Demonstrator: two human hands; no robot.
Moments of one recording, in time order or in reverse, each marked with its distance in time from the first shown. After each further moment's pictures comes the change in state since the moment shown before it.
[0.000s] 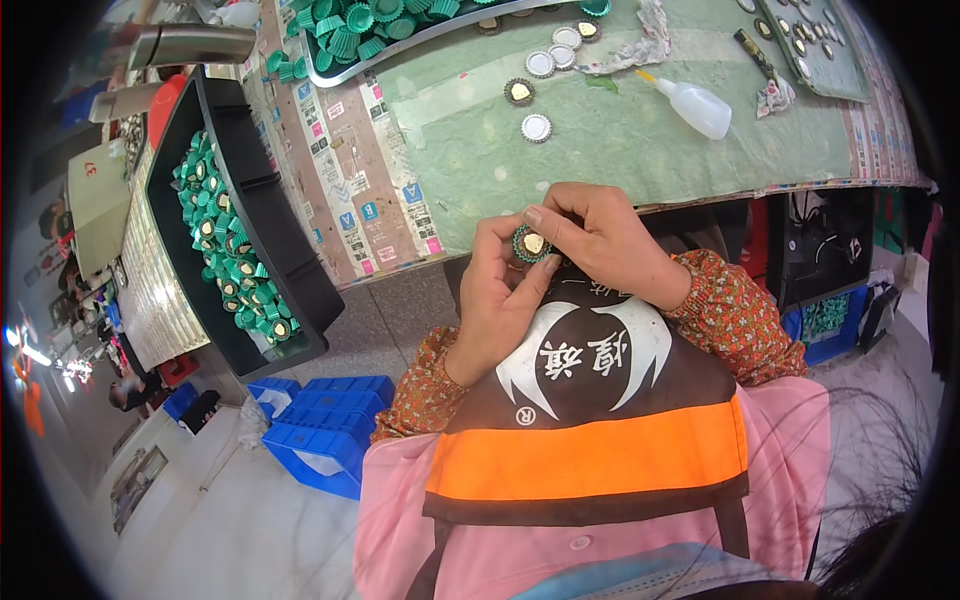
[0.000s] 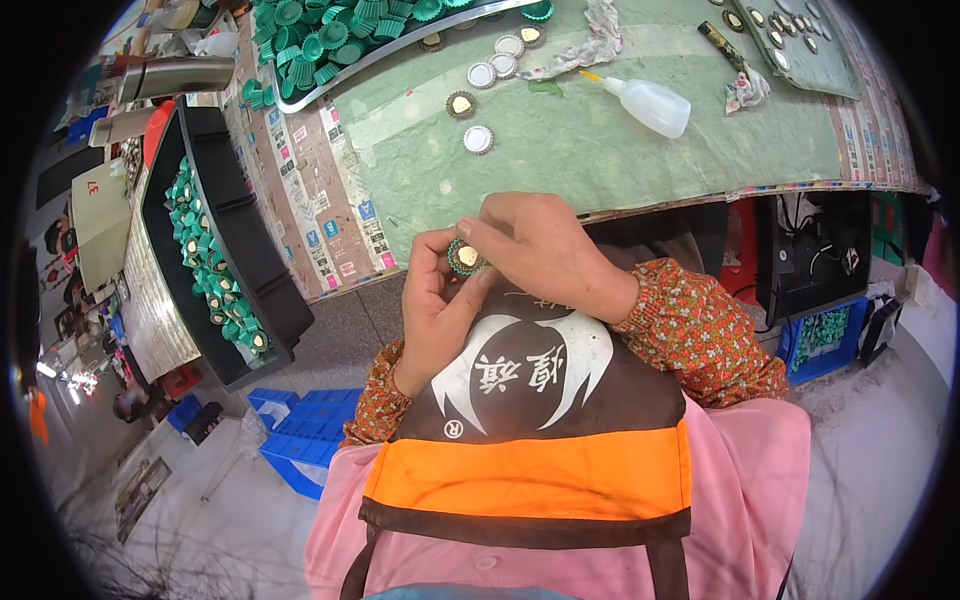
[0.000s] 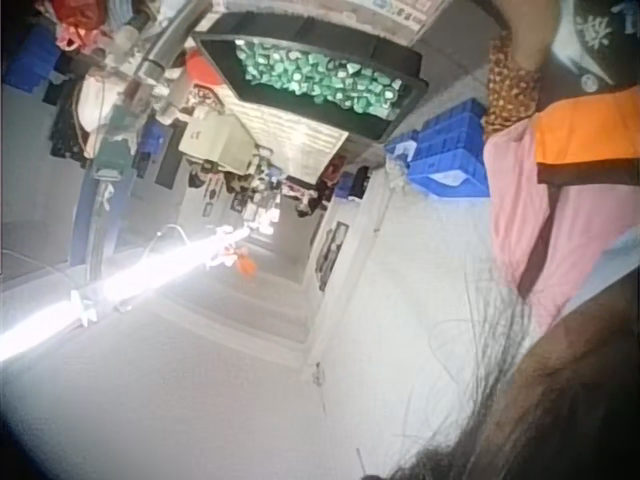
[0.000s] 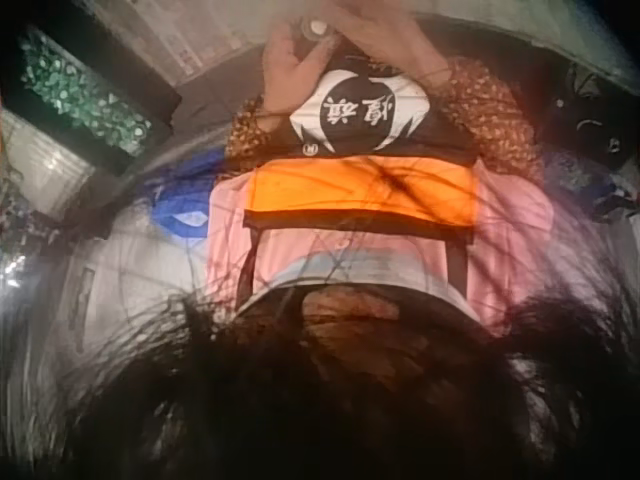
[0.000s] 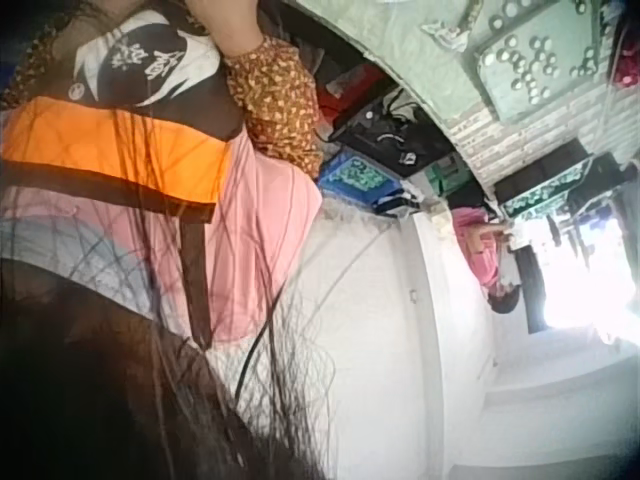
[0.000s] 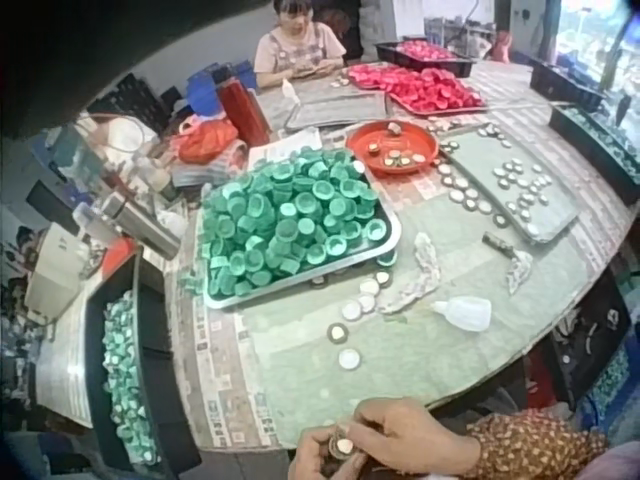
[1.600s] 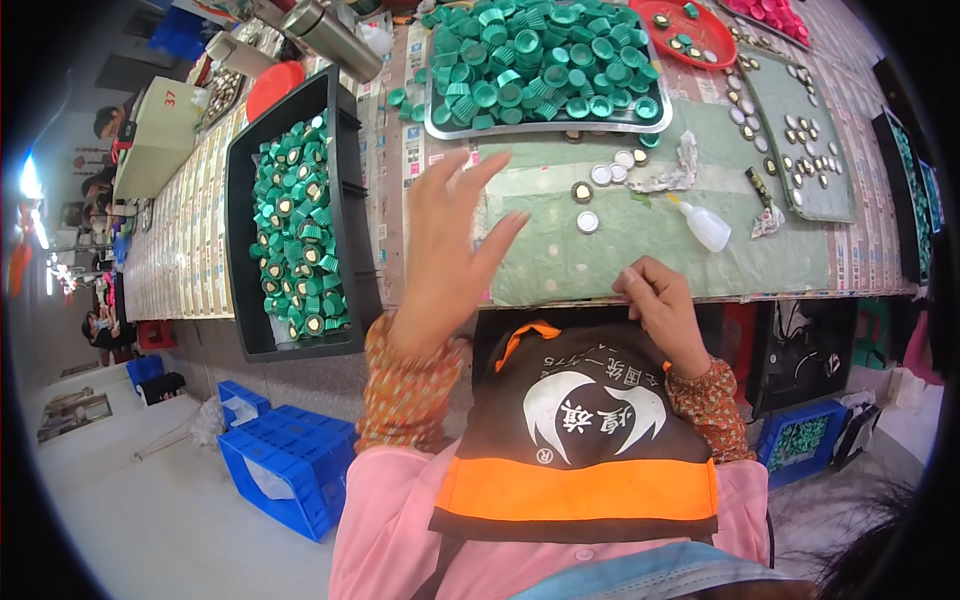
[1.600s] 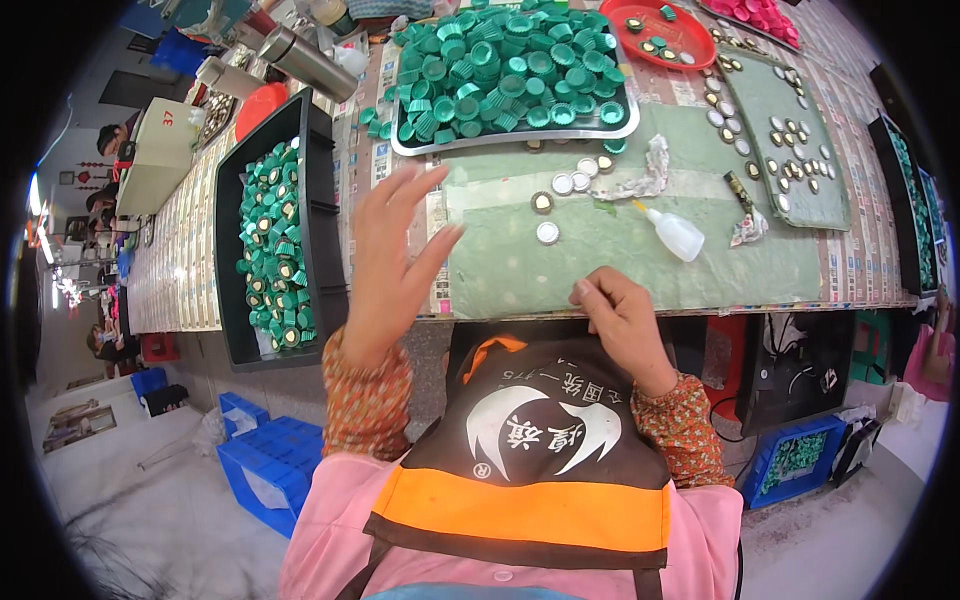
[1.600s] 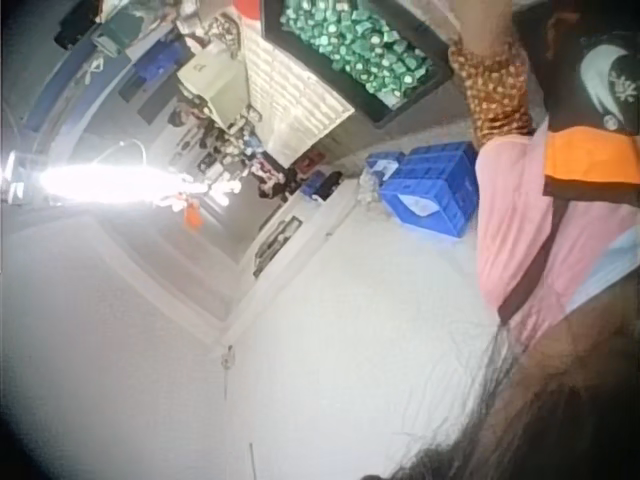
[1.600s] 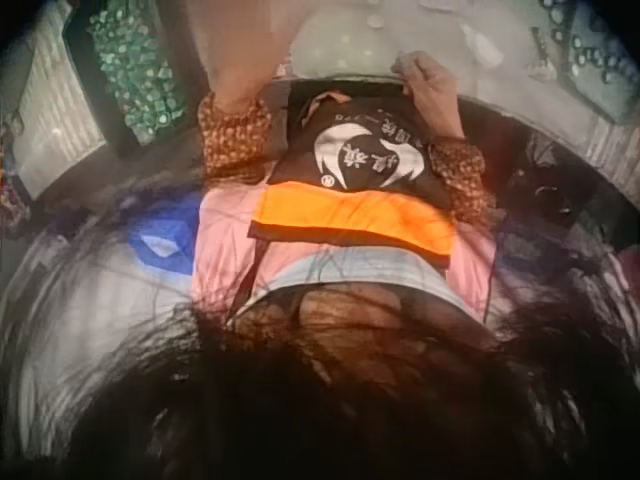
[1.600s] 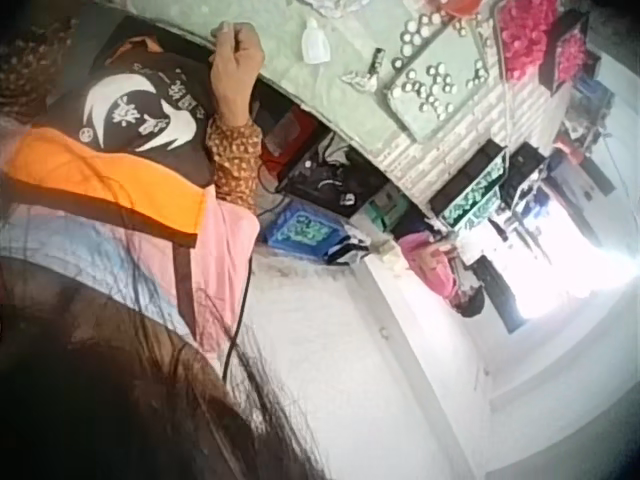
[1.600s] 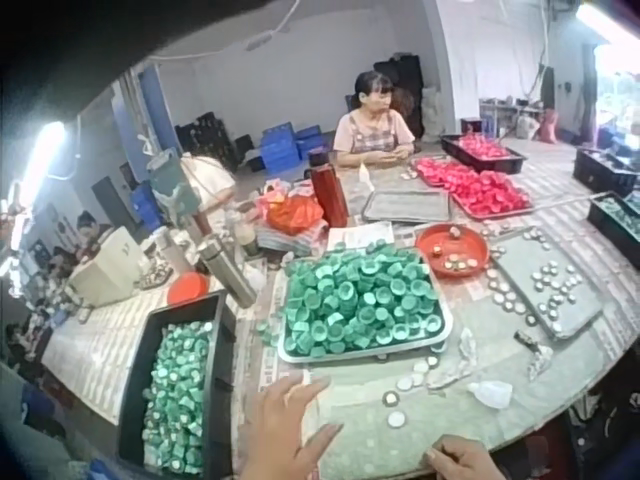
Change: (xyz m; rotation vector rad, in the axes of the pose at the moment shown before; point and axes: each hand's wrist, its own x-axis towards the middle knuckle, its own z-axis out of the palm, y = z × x) left_hand 0.039 0.115 -0.069 1.085 0.378 0.608; right_hand -0.025 0.001 -0.032 0.172 0.147 0.017
